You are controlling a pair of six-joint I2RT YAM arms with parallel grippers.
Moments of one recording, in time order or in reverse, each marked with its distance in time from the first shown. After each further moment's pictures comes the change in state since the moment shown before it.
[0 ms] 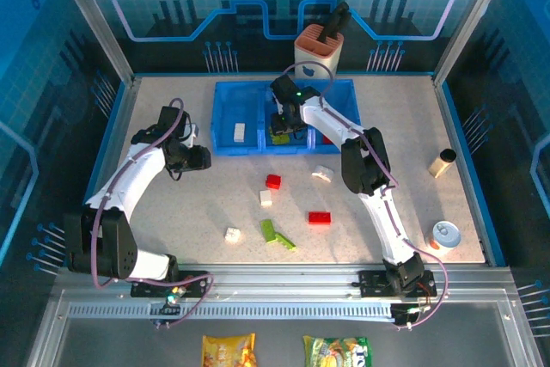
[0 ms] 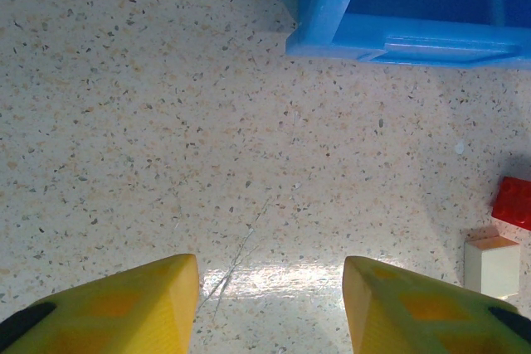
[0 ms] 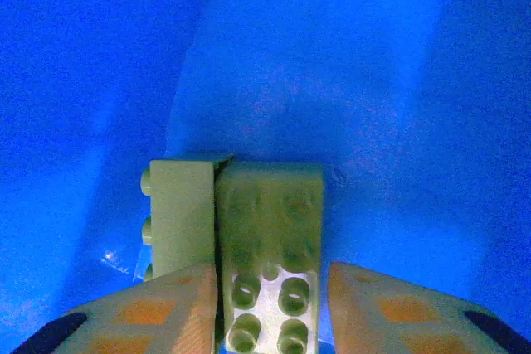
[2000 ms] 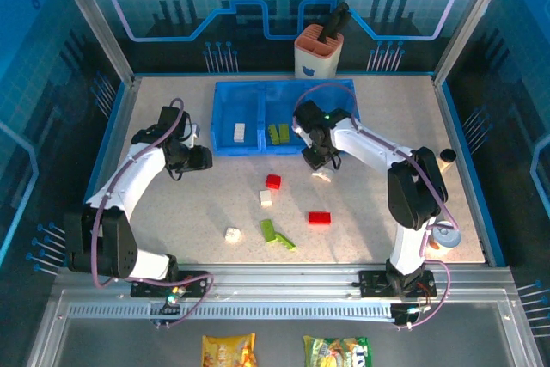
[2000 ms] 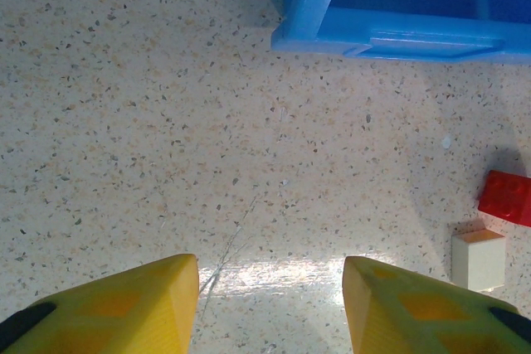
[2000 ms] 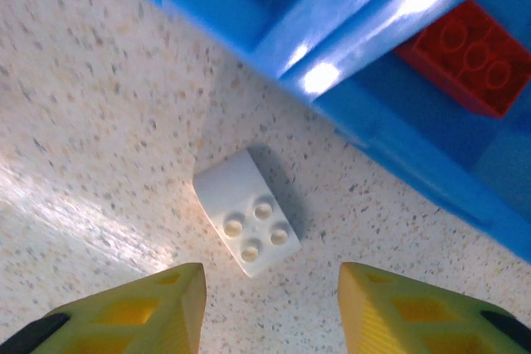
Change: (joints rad) left arm 0.000 0.004 0.000 0.000 0.030 0.000; right arm 0.032 -0.586 -0.729 -0.063 0.212 -0.359
